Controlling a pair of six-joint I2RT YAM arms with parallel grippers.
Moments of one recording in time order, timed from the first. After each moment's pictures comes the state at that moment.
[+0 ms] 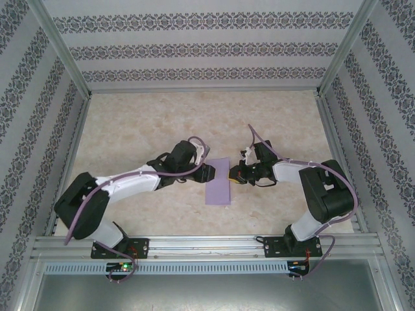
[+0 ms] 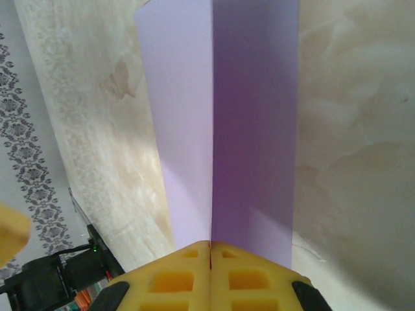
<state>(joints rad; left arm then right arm) -0.74 1.49 0.84 -0.08 0.28 -0.50 0.31 1.61 0.64 -0.07 -0.80 0.71</state>
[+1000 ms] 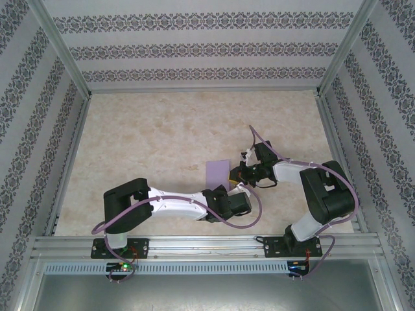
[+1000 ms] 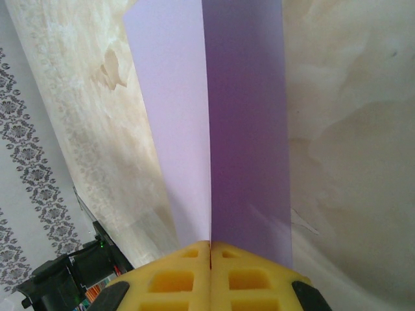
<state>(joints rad) -1.27 1.86 1.16 -0.44 -0.49 -0.23 0.31 1.60 0.64 -0.11 -0.80 0.74</state>
